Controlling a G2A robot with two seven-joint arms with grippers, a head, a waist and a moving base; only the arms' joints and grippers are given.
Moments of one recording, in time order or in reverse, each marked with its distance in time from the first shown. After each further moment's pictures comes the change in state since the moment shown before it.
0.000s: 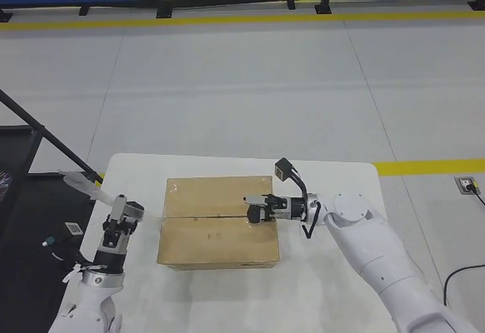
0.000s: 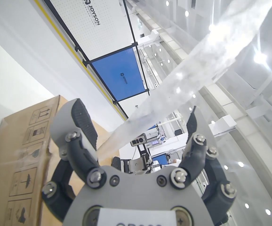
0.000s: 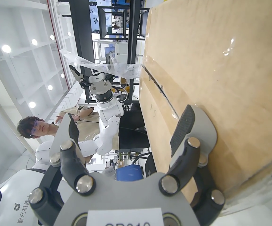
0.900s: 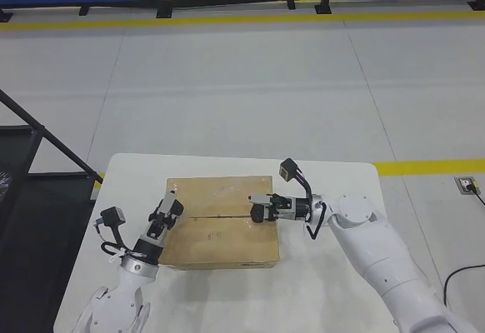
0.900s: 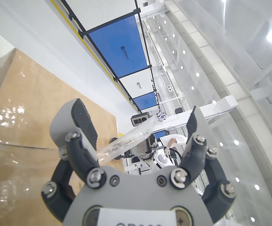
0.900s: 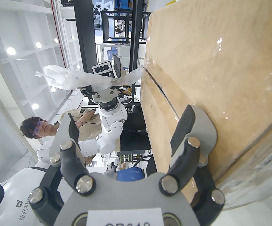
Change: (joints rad) left arm -0.132 -0.039 0.157 0.070 0.077 0.074 -0.078; right arm -0.021 0.011 0.032 -0.015 0.003 -0.001 0.008
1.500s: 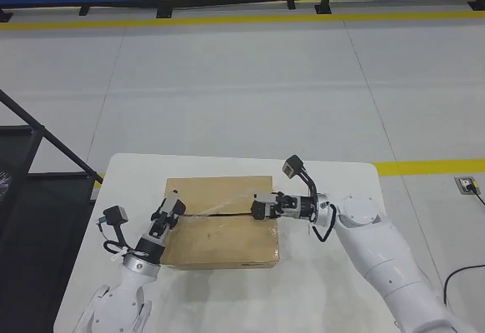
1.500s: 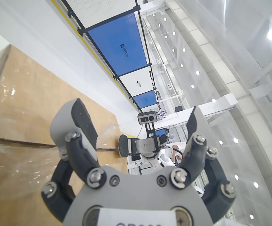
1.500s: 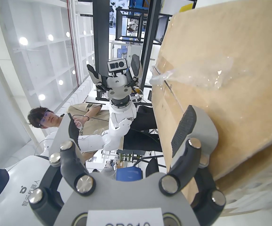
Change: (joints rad) left arm -0.009 -0.014 -0.003 0.012 0.006 0.000 -0.022; right arm -0.027 0.012 0.045 -0.051 0.056 -0.065 0.043
